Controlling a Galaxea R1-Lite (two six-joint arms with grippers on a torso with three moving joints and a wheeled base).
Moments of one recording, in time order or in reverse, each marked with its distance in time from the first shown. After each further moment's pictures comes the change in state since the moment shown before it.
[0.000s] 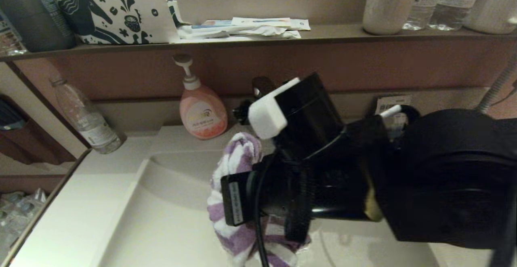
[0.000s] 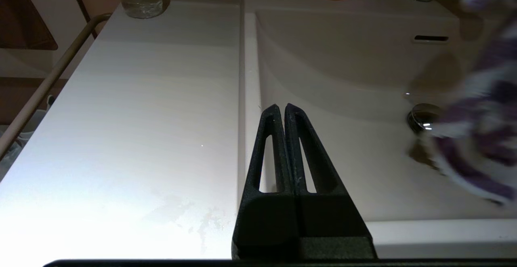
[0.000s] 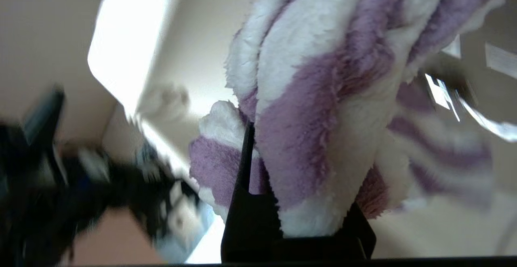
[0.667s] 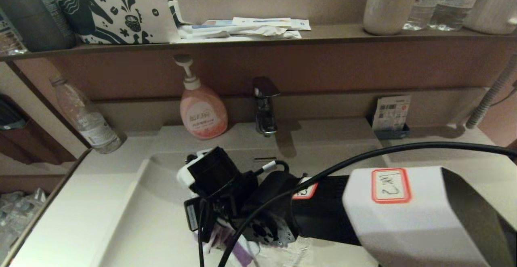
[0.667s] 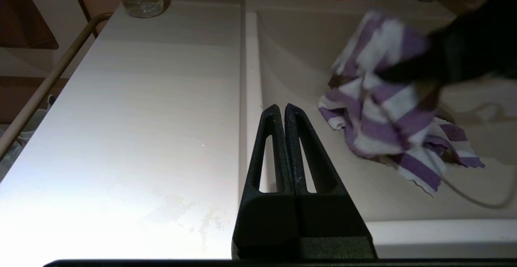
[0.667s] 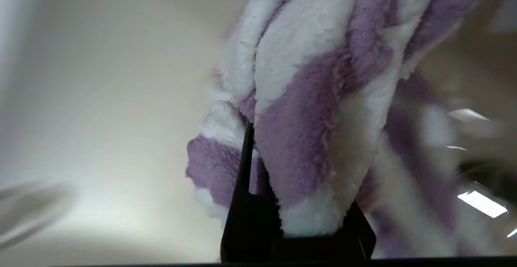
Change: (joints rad) left arm 0.000 0.000 0.000 0.000 0.000 0.000; right arm -0.012 0.515 -0.379 -0.062 -0.155 -0.122
